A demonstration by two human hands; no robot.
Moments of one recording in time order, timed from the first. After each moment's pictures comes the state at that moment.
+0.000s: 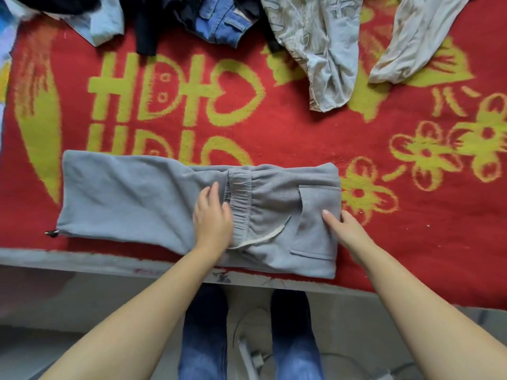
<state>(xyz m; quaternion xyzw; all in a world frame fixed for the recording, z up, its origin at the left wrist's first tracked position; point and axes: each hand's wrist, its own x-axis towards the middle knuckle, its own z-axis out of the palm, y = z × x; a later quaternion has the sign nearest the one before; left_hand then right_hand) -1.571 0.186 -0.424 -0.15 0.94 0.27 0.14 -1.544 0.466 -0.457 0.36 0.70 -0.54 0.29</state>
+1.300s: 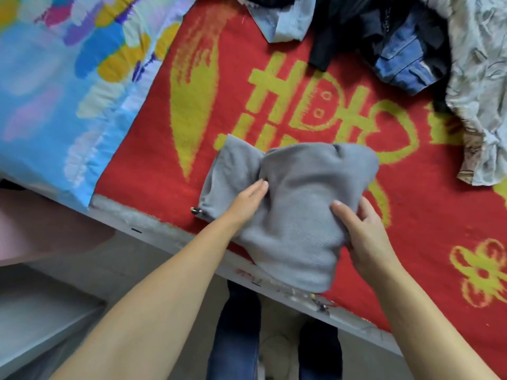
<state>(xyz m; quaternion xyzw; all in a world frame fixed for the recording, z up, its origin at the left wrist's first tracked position) -1.610 -0.078 -0.424 -0.29 0.66 0.65 0.25 -1.607 0.126 -0.338 0.20 0.69 -0.66 0.22</state>
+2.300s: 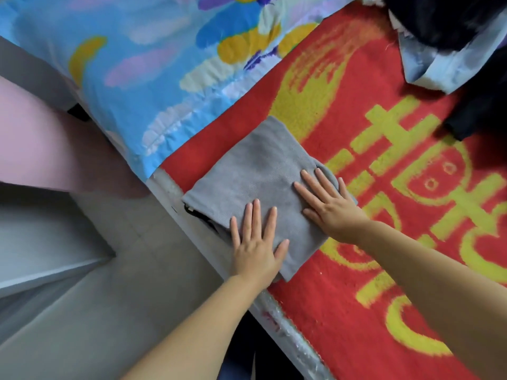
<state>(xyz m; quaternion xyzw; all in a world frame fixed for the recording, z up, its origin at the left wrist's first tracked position) -1.552 -0.133 -0.470 -0.29 0.94 0.13 0.12 -1.745 -0.037 -0.467 -0.55 0.79 0.06 0.27</state>
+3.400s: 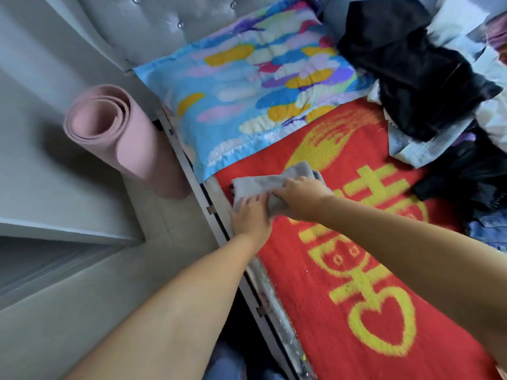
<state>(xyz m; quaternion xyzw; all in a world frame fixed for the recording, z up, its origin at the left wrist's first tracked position) -1.555 -0.167 -0.310 -0.48 0.83 0.28 0.05 -1.692 -0.135 -0.261 -0.66 0.70 0.22 0.18</state>
